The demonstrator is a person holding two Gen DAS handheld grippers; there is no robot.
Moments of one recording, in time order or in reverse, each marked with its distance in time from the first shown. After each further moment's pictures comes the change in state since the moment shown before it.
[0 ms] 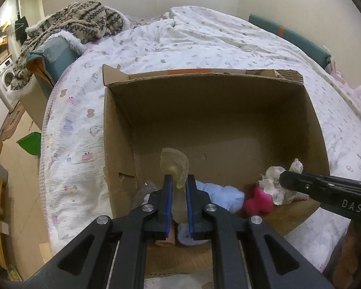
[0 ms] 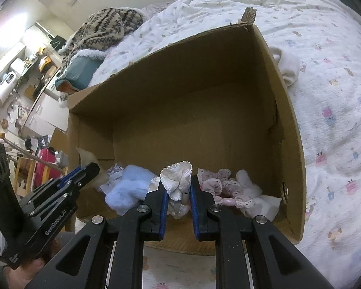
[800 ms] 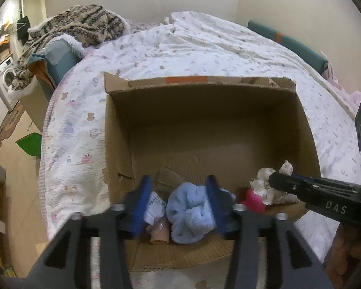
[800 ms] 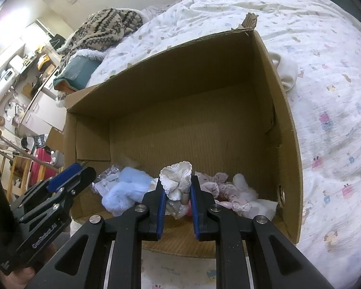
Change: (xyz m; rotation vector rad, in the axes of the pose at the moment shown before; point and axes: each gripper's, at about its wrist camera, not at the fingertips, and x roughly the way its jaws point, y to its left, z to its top) left arm -0.016 -0.002 0.001 -0.023 -0.044 -0.014; right arm 0.002 0.003 0.002 -0.015 -0.023 -0.023
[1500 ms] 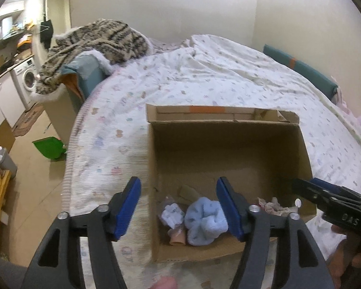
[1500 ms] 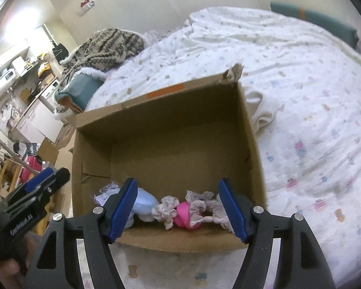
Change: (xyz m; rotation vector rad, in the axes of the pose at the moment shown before) left arm -0.056 0.018 0.003 -0.081 -0.122 0.081; right arm -0.056 0.011 -0.004 -0.066 -0.192 -0.099
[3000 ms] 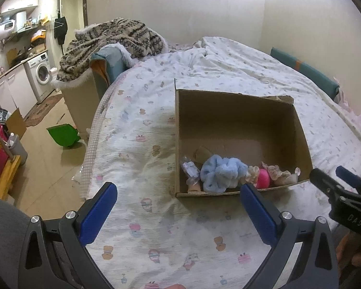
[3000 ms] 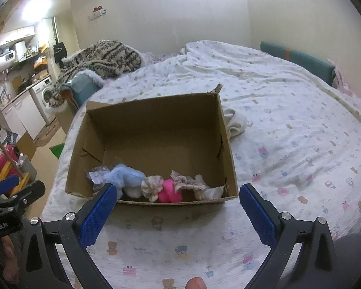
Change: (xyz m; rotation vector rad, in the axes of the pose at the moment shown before) left arm -0.060 0.018 -0.072 -0.040 -0.013 0.048; right arm -0.053 0.021 -0.067 -0.122 -0.149 -0.149
